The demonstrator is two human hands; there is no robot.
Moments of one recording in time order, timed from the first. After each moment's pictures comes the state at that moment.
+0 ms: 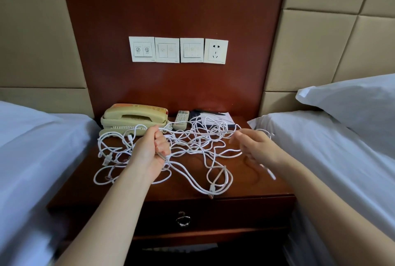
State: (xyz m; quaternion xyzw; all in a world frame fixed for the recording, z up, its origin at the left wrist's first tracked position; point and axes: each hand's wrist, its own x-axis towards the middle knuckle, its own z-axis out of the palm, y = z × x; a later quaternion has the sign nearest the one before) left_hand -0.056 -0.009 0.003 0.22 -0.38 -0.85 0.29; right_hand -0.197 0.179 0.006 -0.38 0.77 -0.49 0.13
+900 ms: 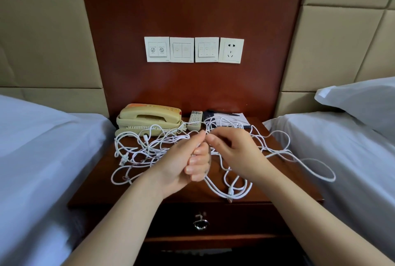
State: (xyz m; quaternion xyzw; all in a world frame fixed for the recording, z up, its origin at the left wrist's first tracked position) left_hand -0.031 0.012 0.011 0.03 -0.56 -0.83 0.05; right_hand -0.138 0.120 0.008 -0.55 0.70 -0.46 -0.04
